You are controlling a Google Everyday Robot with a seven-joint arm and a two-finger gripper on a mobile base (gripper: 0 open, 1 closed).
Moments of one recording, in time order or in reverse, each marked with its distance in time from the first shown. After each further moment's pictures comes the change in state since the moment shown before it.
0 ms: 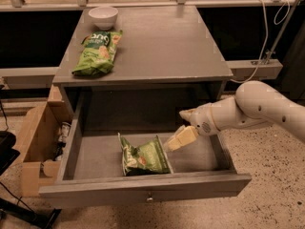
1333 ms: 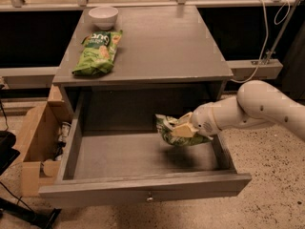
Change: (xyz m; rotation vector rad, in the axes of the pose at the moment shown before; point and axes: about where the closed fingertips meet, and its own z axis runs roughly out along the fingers) arm 0.000 -0.002 -0.008 0.015 -0.009 -0.021
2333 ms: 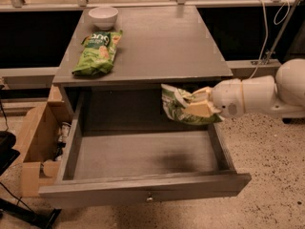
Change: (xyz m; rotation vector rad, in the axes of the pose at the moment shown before) arm -0.082 0.023 -0.085 0.006 -0.210 -0.157
